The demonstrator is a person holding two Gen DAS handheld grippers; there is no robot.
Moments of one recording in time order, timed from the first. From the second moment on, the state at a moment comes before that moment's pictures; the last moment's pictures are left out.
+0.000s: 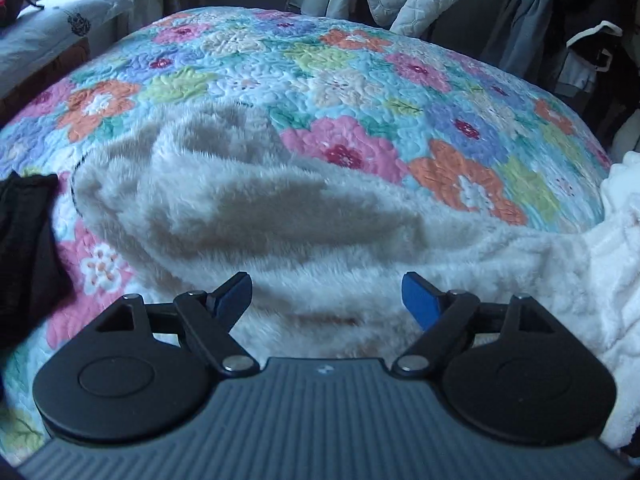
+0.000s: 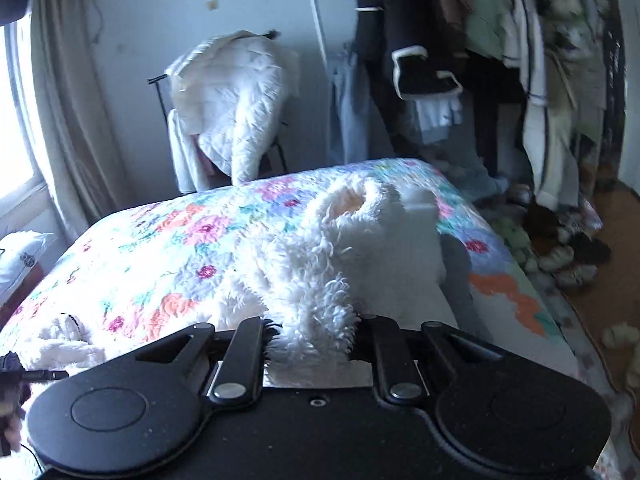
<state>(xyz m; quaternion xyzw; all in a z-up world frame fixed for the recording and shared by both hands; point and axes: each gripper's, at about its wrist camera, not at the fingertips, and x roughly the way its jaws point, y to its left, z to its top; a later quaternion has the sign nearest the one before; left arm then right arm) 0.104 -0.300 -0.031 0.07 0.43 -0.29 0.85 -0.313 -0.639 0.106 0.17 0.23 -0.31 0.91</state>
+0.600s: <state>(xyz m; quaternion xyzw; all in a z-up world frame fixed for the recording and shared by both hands) 0.206 -0.318 -0.033 -0.03 0.42 -0.30 0.85 -0.339 -0.651 0.114 0.25 0.20 -0.31 0.90</state>
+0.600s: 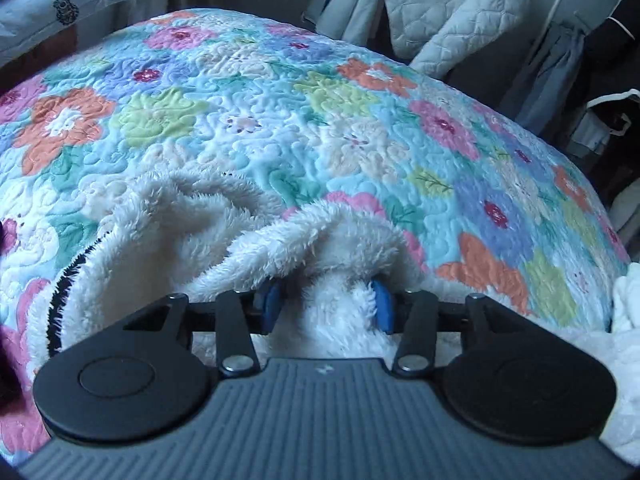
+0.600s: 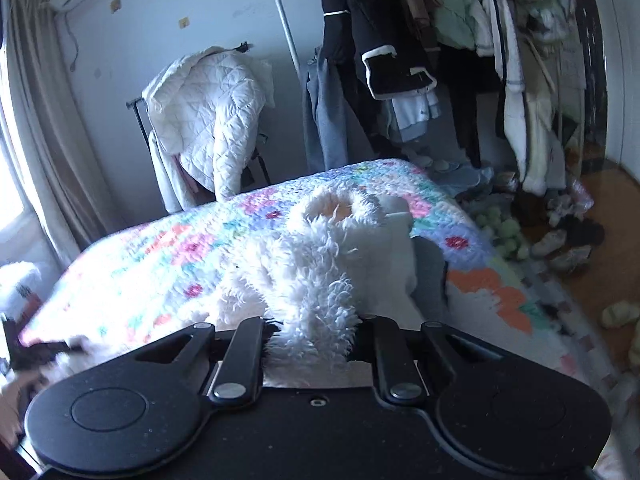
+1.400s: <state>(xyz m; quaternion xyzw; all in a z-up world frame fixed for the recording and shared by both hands) 0.155 -0.150 -0.051 -0.11 0.43 -0.29 0.85 0.091 -0.369 0.045 0.21 0.29 0.13 0.92</state>
